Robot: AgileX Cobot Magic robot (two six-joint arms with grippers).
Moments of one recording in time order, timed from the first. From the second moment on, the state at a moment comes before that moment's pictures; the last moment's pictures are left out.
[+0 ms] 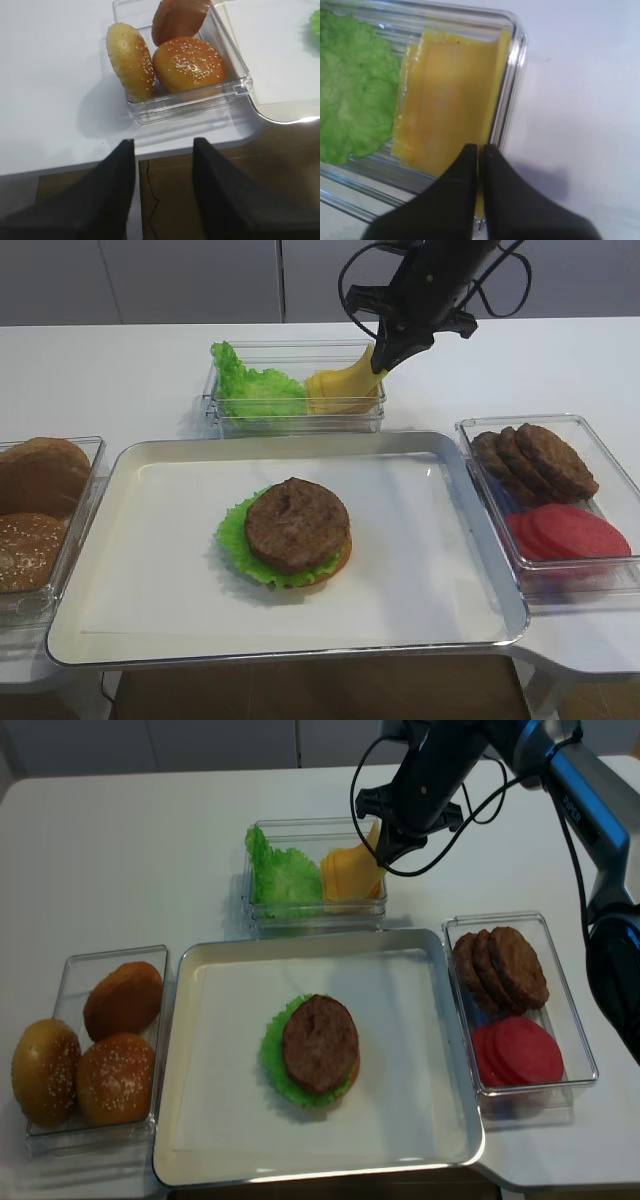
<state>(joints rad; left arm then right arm) -0.10 -0.02 -0.49 0.11 1.19 -0.06 0.24 2.26 -2.16 0.39 1.21 0.00</state>
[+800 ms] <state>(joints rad) -0.10 -0.02 -0.49 0.11 1.19 -0.06 0.24 2.24 -2.16 0.38 1.24 0.00</state>
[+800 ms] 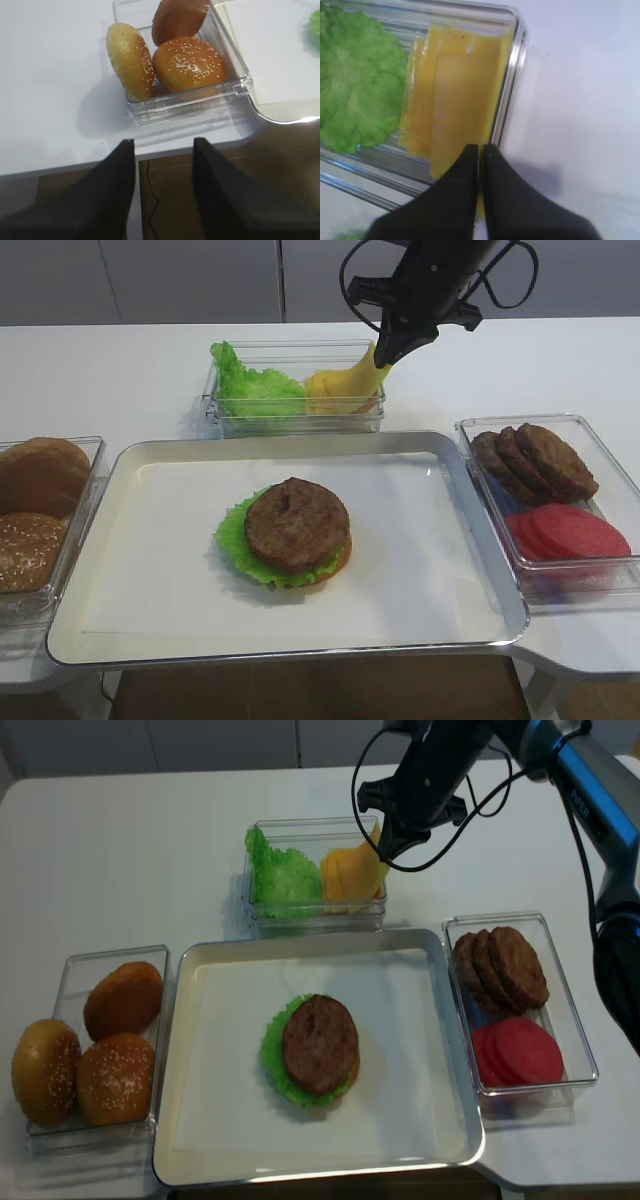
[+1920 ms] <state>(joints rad) -0.10 -0.02 -0.49 0.11 1.19 -0.06 0.24 2.24 -2.16 0.33 1.24 0.05</state>
